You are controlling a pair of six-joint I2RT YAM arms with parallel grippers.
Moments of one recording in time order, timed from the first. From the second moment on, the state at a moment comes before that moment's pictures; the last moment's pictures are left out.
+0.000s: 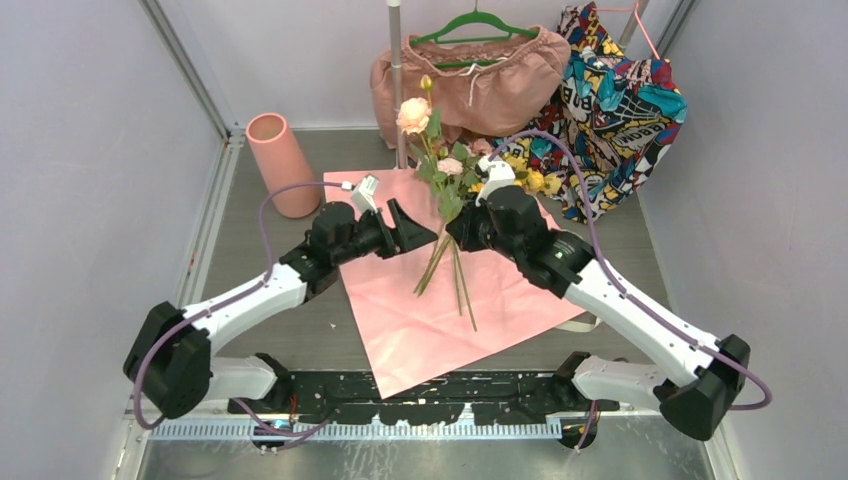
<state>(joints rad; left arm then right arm) -0.65 1.24 0.75 0.20 0.28 -0.89 0.75 1.14 1.09 -0.43 0.14 0.49</state>
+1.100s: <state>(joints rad) -0.64 1.42 0.80 0.79 0.48 -1.11 0.81 1.01 1.04 -0.48 0.17 0.49</state>
